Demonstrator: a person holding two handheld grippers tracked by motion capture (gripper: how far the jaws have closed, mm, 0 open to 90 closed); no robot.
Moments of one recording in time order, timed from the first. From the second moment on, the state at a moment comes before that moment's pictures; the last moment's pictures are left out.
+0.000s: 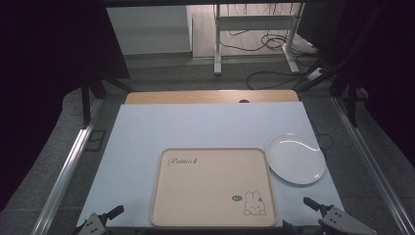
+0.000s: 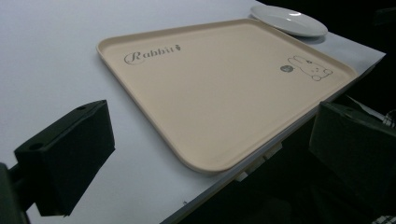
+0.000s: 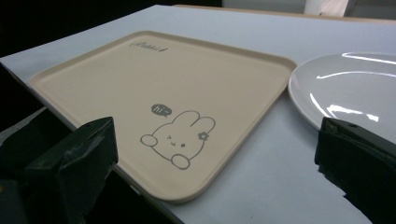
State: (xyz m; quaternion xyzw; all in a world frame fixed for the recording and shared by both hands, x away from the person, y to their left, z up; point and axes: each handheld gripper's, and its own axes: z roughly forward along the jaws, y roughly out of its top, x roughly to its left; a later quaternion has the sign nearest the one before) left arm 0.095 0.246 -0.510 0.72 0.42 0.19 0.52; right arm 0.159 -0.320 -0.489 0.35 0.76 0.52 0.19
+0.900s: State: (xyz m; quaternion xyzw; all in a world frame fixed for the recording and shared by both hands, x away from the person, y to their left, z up) left arm 0.097 0.249 -0.511 0.72 0.42 0.17 0.53; right arm 0.161 -0.312 -0.494 0.34 0.78 0.50 0.18
